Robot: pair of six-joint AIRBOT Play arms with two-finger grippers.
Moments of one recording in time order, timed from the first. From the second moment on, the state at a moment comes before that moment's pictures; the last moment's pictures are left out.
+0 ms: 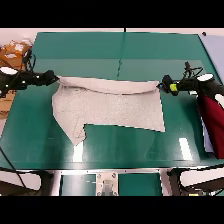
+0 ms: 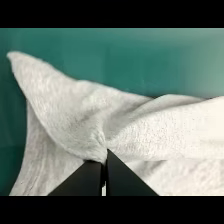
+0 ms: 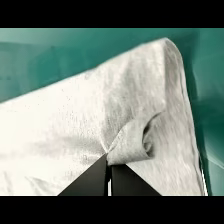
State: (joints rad) left arm 0.23 -1.63 1.29 0.70 -0.86 -0.98; right arm -0.24 -1.61 1.17 -0.72 0.89 1.30
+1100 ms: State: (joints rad) left arm 0.21 -1.67 1.29 0.77 -0.91 -1.01; right arm -0.23 -1.57 1.19 -0.98 1.00 1.41
